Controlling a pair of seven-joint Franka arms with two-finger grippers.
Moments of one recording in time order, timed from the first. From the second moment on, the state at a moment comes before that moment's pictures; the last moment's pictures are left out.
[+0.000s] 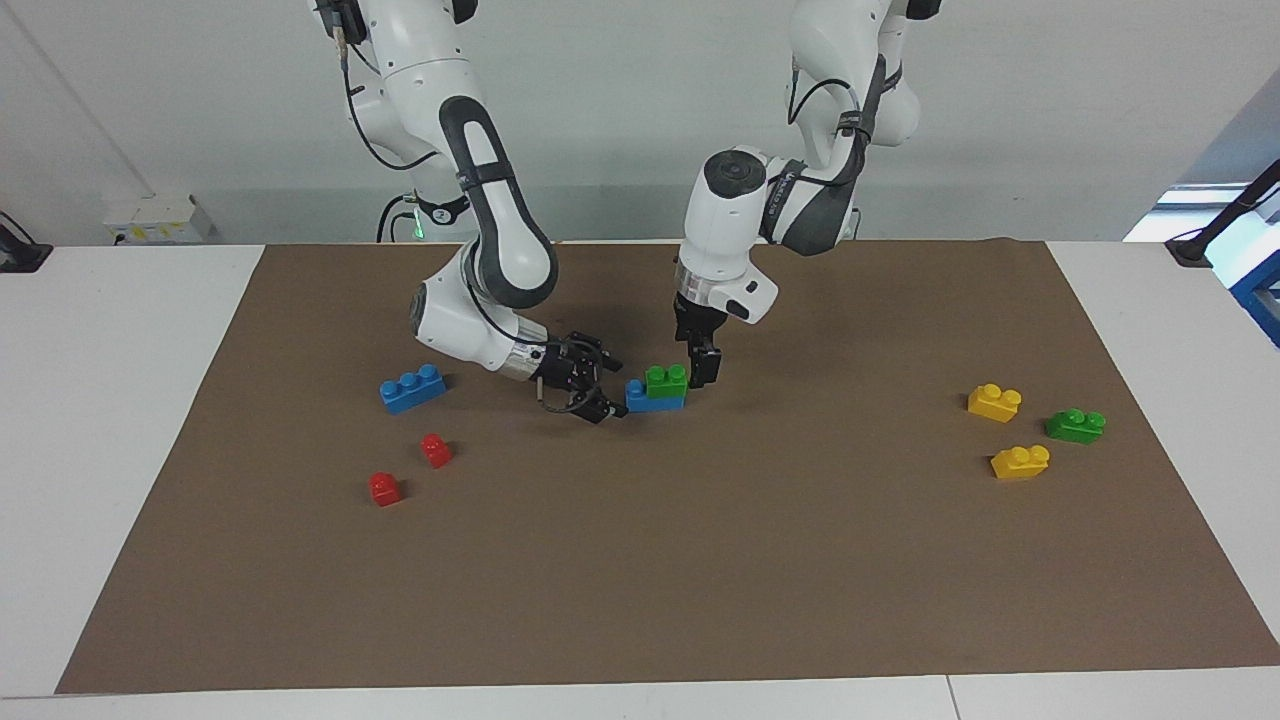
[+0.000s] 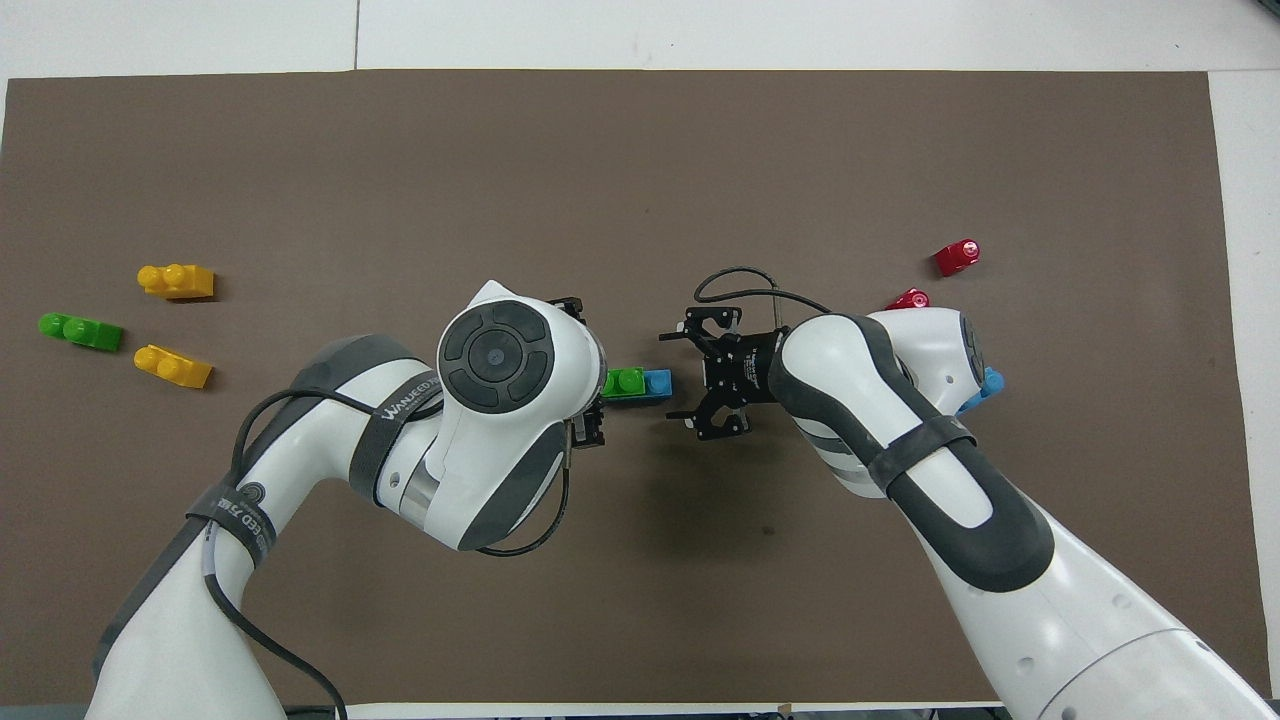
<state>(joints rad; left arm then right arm) -0.61 0.19 -0.05 -1.94 -0.03 2.25 -2.29 0.44 0.35 -0.02 -2.08 1.33 2.34 0.84</state>
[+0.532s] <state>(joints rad) -0.62 0.26 -0.05 -1.91 -0.03 2.27 -2.30 0.47 0.38 -0.02 -2.05 1.37 2.39 0.84</state>
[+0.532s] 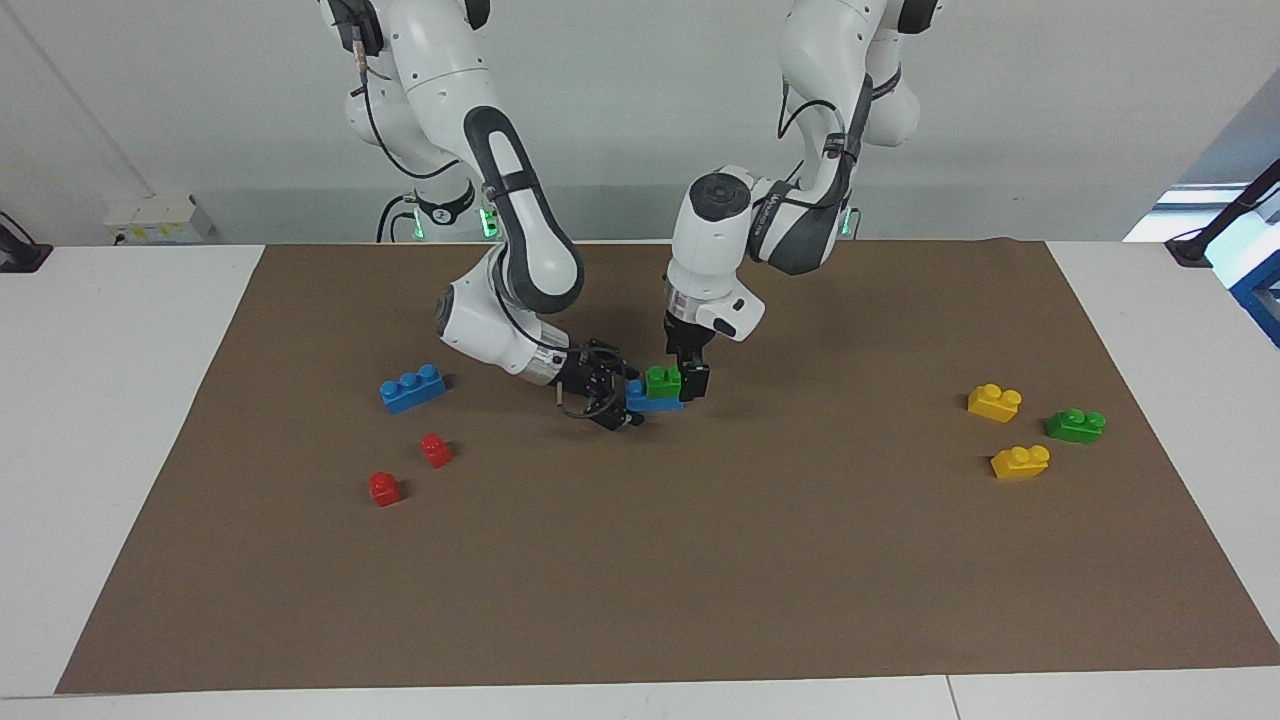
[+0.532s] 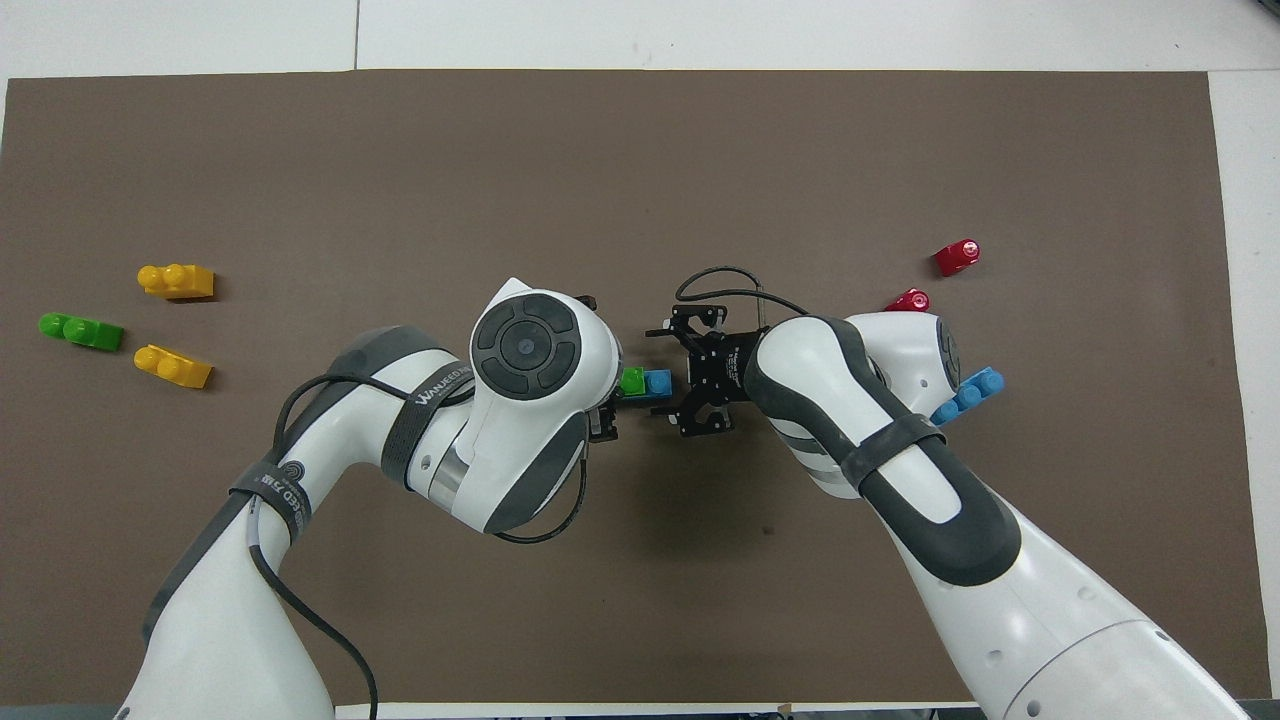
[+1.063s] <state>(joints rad) -0.62 0.27 -0.05 -1.90 0.01 2.27 -2.37 0.47 0.39 -0.02 -2.04 1.37 2.39 0.84</state>
